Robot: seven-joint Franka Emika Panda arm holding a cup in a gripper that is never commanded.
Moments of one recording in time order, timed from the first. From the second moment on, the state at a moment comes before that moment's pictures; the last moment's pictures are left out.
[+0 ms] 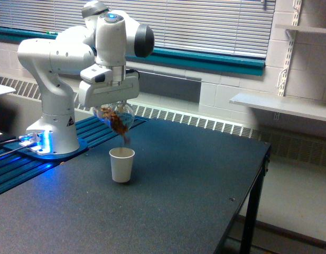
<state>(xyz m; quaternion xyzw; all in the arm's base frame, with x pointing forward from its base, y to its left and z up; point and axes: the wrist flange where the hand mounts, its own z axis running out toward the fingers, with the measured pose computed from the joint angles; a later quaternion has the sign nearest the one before) 0.258 -0.049 0.298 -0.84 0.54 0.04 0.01</state>
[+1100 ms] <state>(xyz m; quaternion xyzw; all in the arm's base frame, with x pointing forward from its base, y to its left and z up) 0.250 -0.050 0.292 -0.84 0.54 0.06 0.00</state>
